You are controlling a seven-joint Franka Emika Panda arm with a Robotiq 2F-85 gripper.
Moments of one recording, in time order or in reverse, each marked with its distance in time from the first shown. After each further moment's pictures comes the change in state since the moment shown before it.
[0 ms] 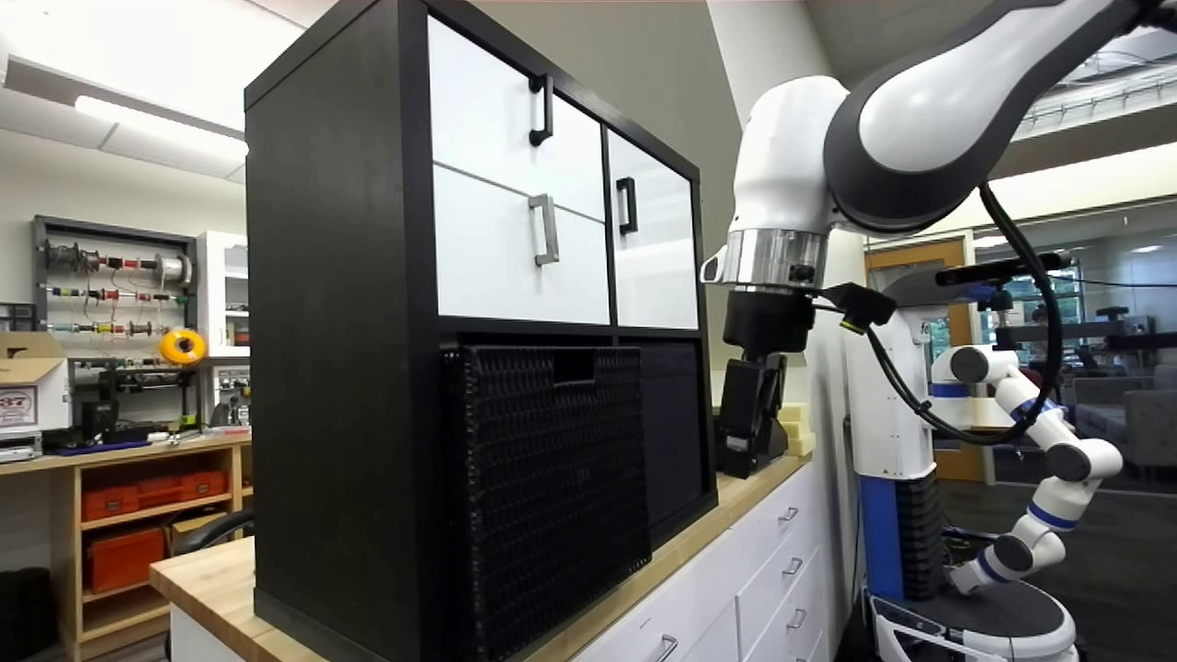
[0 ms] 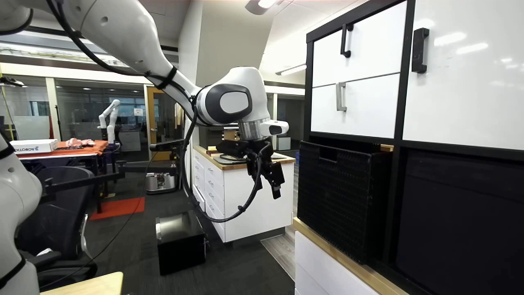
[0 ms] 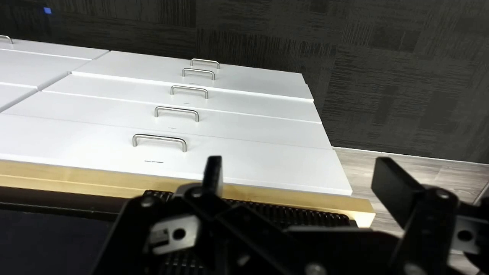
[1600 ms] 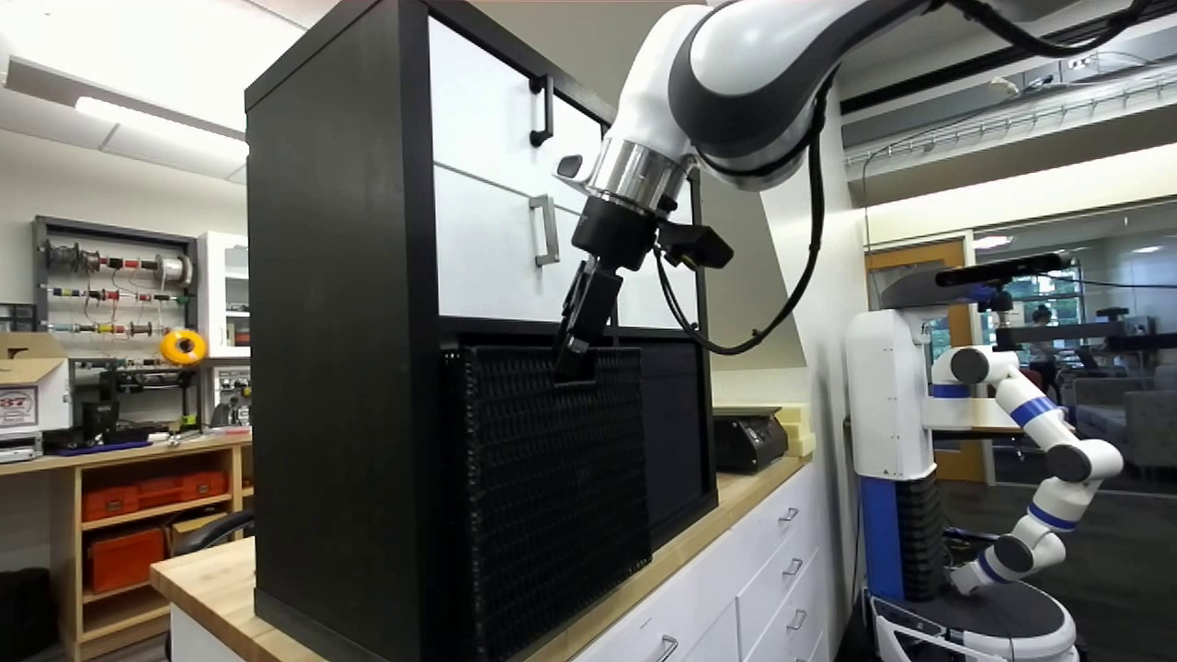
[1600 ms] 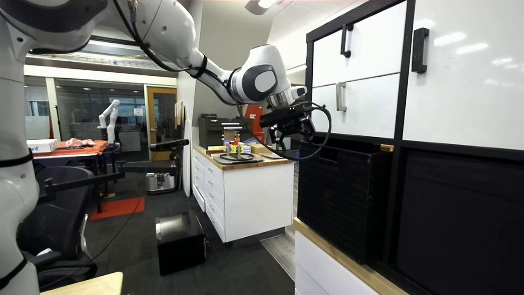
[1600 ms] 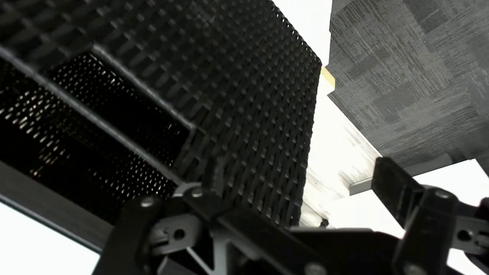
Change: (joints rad) arm 0.043 0.258 0.033 0.467 0.027 0.086 -0.641
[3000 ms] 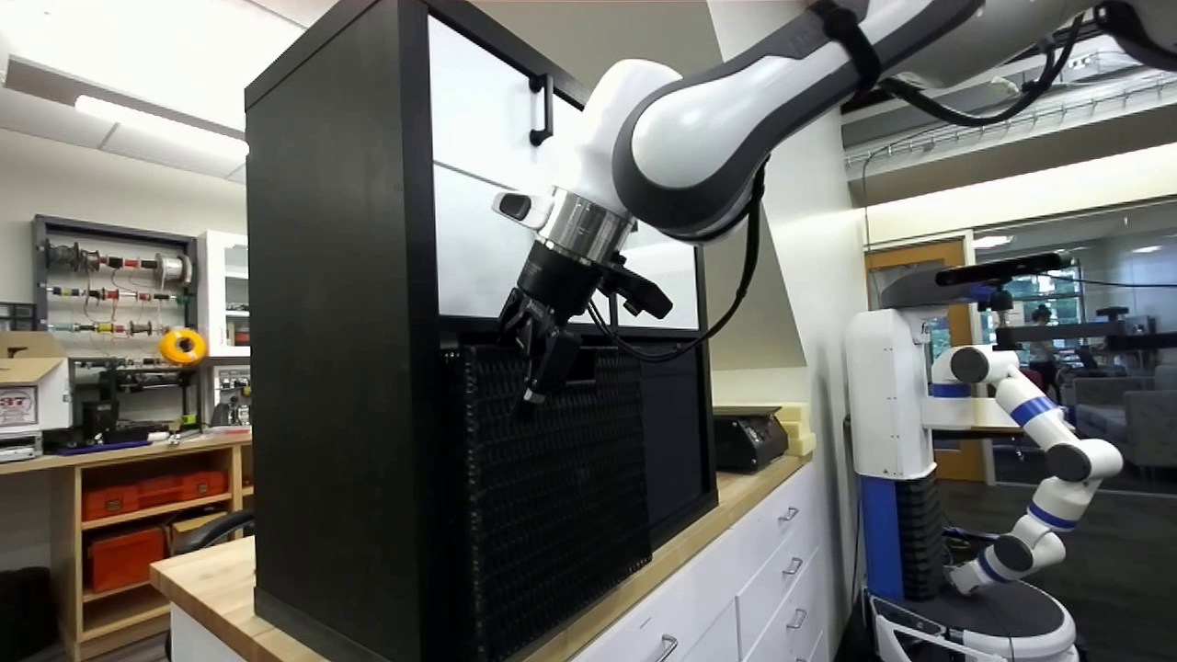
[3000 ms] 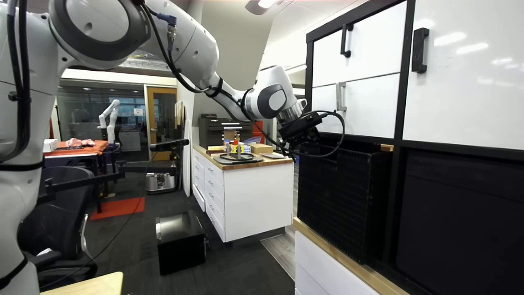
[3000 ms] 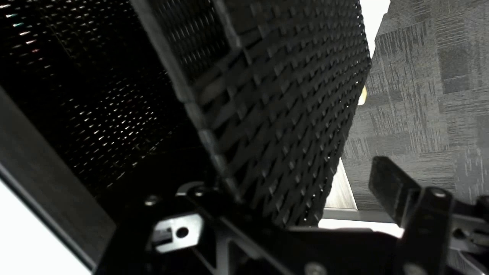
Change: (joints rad) arm 0.014 0.190 0.016 0.131 -0.108 0.115 -0.281
